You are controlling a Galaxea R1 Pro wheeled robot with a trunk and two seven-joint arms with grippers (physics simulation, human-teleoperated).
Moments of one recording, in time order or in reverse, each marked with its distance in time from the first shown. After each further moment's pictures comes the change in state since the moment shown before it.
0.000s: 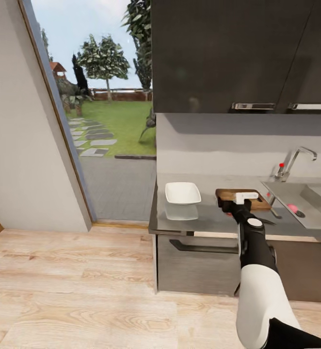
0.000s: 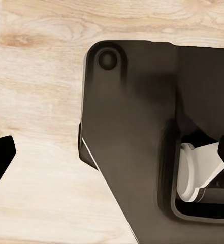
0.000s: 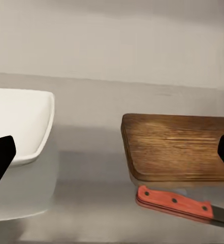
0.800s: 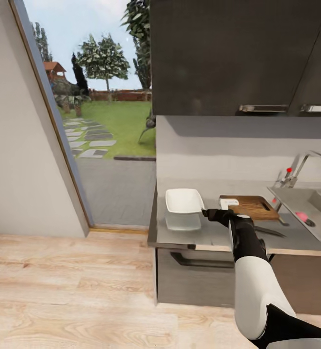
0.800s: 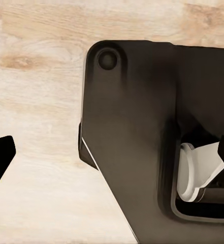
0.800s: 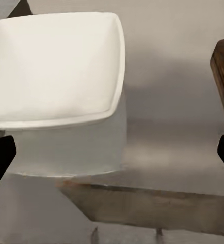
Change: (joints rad) left arm 0.001 0.001 0.000 0.000 -0.001 -0.001 0.000; right arm -0.058 0.000 0.029 0.141 -0.005 0.311 0.120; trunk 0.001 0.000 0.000
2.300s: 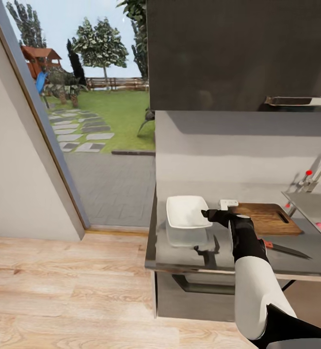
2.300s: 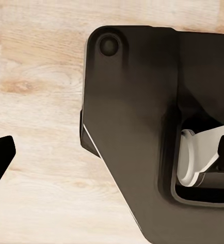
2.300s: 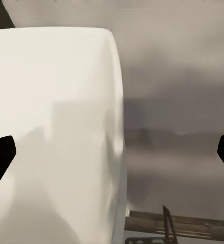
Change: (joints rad) left arm 0.000 0.001 0.000 -0.008 0.000 0.000 0.000; right arm 0.000 0.000 0.000 0.006 -0.001 0.004 0.000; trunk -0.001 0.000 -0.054
